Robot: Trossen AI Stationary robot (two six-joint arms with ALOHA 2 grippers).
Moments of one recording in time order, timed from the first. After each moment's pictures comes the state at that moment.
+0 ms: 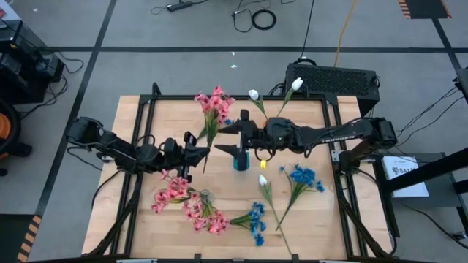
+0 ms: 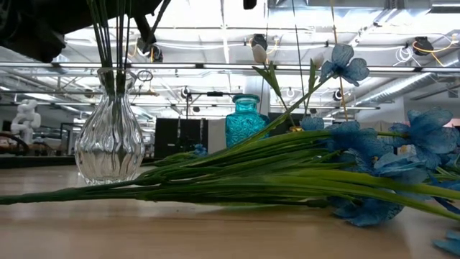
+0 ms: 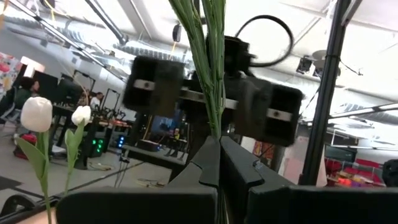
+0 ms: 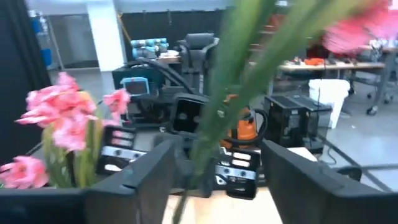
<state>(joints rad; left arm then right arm) -0.23 1.38 0.35 1.57 -0.30 -0.11 0.04 1.58 1.27 0.33 0.08 0.08</state>
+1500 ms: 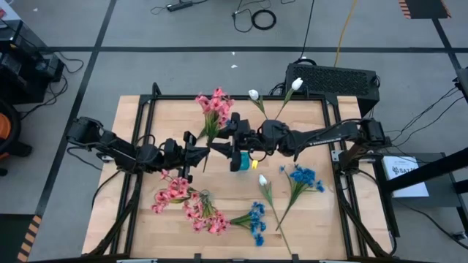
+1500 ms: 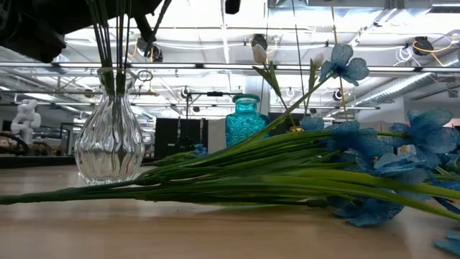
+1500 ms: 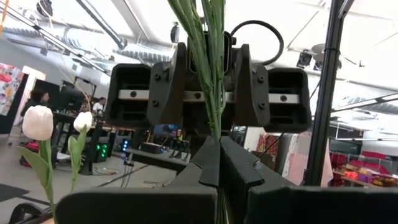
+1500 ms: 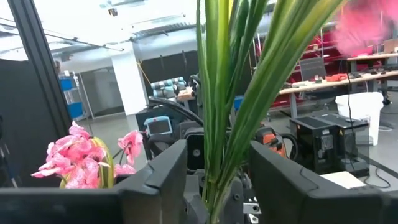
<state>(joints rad) -0.23 1.38 0.35 1.57 -0.29 -0.06 0.03 1.69 1.27 0.62 0.02 0.23</state>
